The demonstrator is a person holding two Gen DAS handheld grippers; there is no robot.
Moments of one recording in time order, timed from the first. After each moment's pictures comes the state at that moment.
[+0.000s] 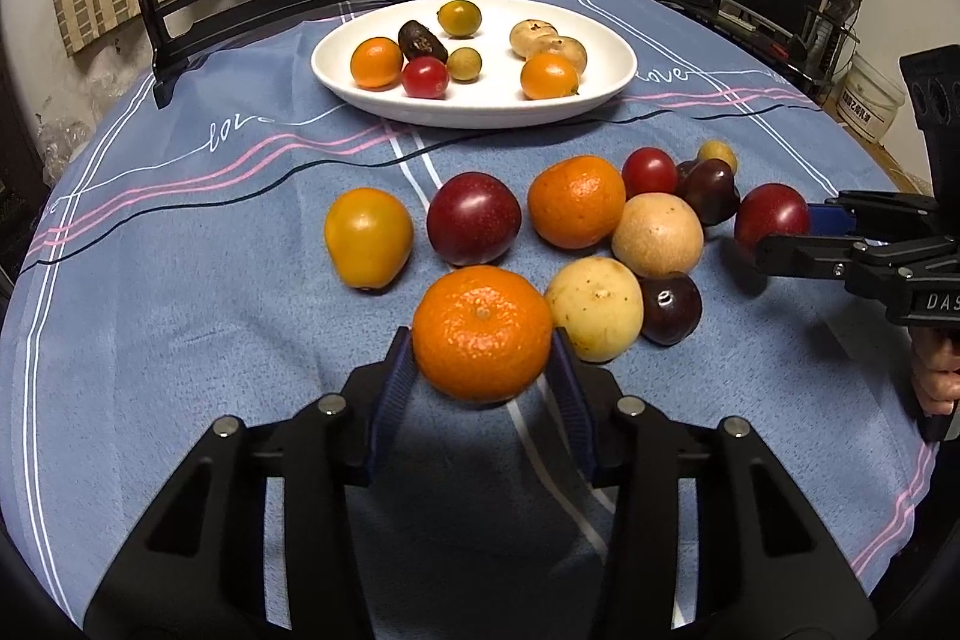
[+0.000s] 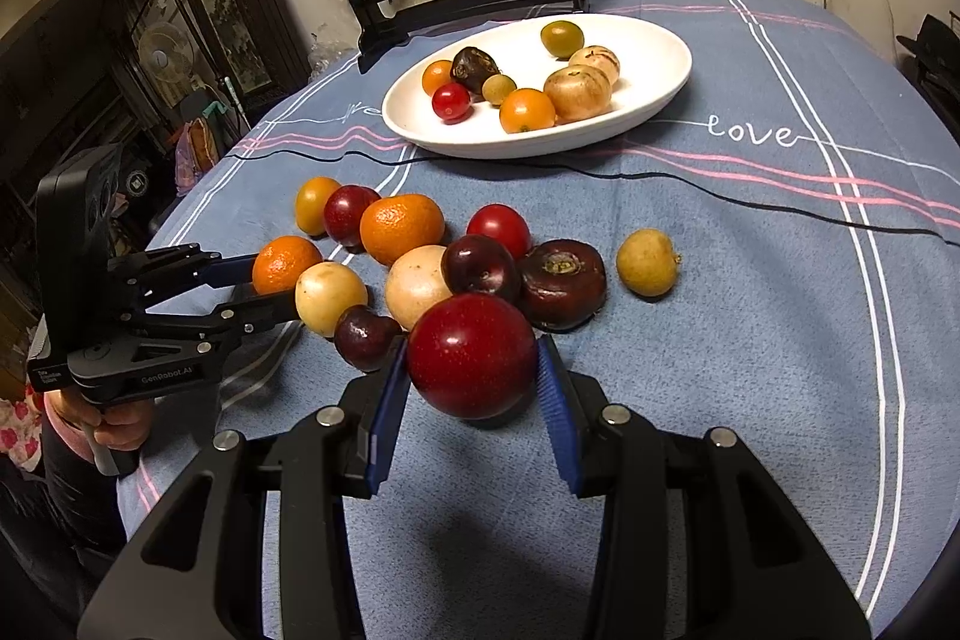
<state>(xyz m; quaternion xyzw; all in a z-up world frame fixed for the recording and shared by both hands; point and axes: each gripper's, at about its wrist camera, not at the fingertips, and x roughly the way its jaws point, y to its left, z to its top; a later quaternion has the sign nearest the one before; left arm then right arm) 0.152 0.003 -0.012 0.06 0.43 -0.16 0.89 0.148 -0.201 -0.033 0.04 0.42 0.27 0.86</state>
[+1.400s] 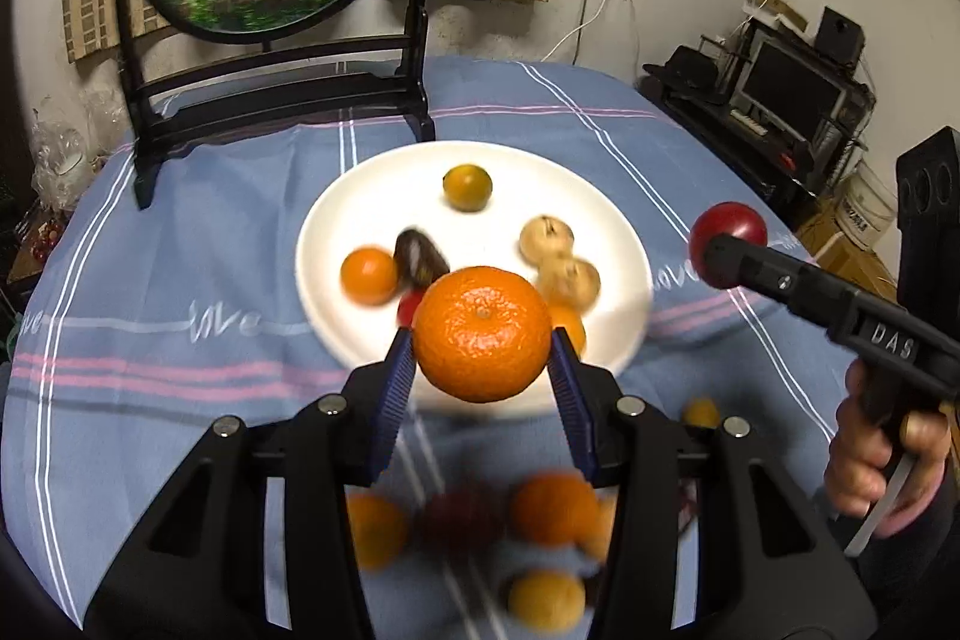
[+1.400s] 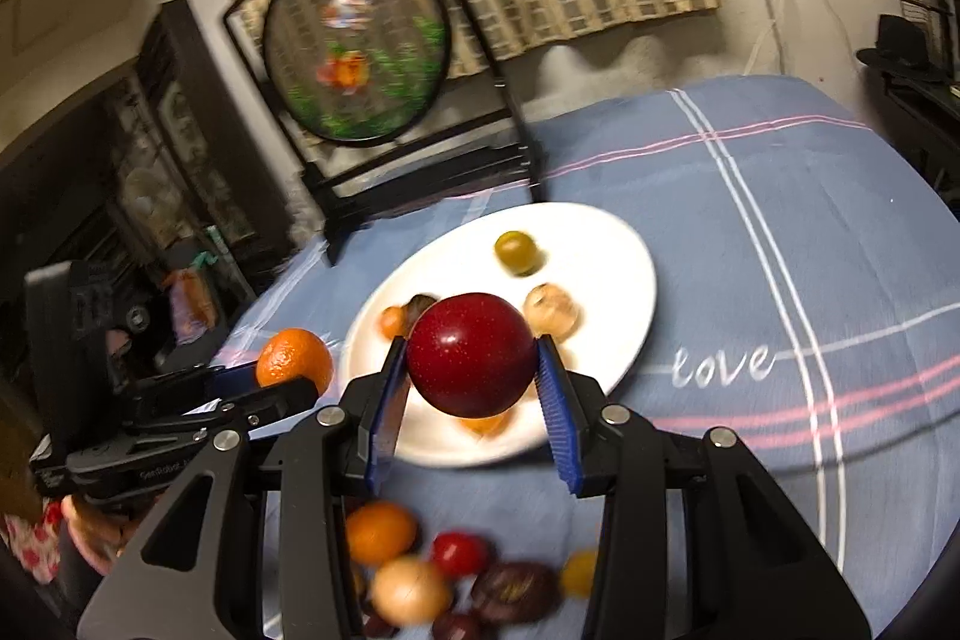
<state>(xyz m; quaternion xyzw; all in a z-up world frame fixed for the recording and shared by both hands) 0.273 -0.023 0.064 -0.01 0.39 -0.15 0.91 0.261 -0.221 0.032 0.15 0.32 0.22 0.91</state>
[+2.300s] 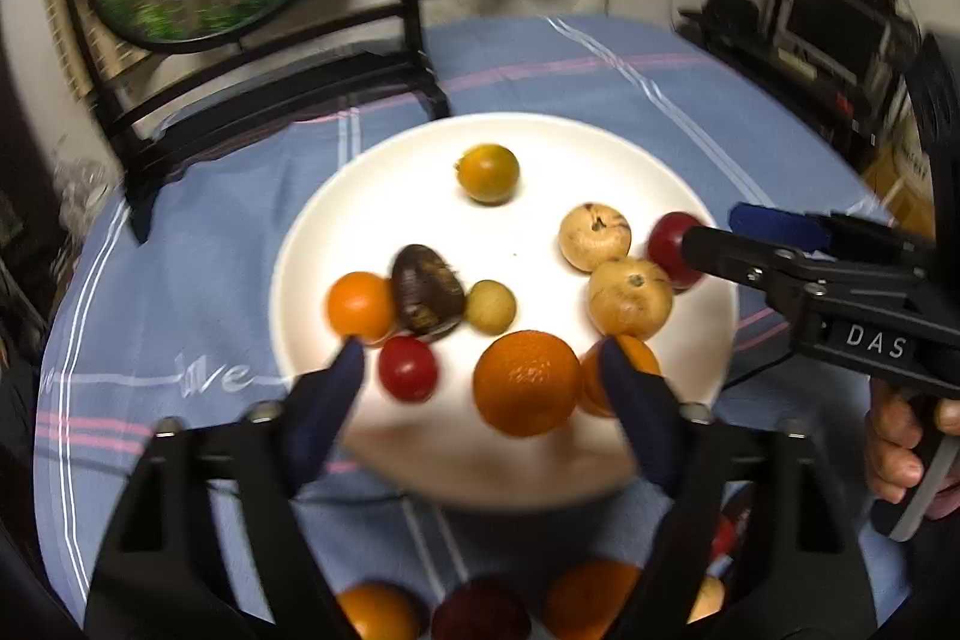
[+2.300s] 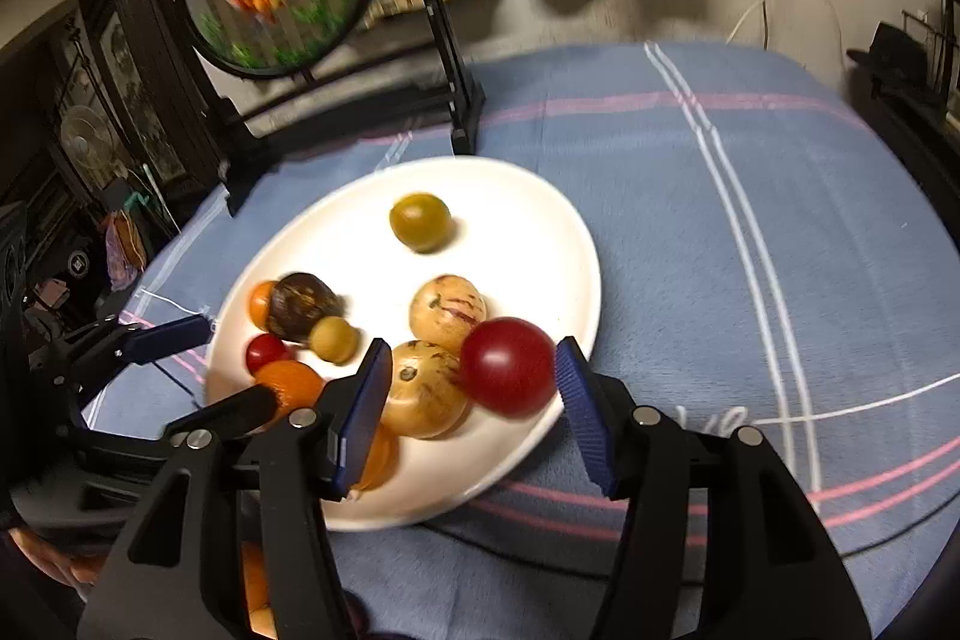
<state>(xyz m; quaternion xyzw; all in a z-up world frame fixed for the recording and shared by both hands) 0.310 -0.048 0.043 0.06 0.41 -0.10 0.90 0.320 -0.215 0.003 0.07 0.38 0.18 0.91</state>
